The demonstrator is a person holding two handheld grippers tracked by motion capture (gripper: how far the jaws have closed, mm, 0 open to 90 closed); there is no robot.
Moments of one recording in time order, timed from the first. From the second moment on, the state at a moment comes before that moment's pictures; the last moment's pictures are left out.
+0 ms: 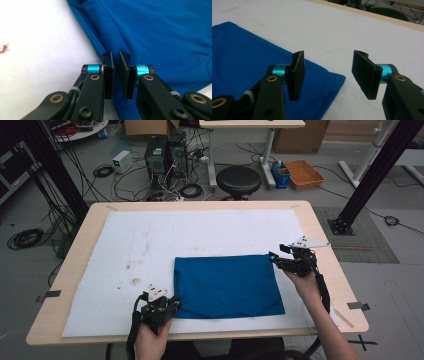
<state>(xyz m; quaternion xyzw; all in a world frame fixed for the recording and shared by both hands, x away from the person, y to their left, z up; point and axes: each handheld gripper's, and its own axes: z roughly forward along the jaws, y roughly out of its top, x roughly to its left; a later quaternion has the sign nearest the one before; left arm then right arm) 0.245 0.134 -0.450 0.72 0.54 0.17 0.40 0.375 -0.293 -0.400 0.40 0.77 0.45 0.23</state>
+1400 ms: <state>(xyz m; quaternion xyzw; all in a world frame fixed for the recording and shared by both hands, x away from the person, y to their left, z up) 0.248 0.137 -0.449 0.72 0.53 0.15 0.42 0.448 -0.017 -0.416 0.30 0.87 0.39 0.07</state>
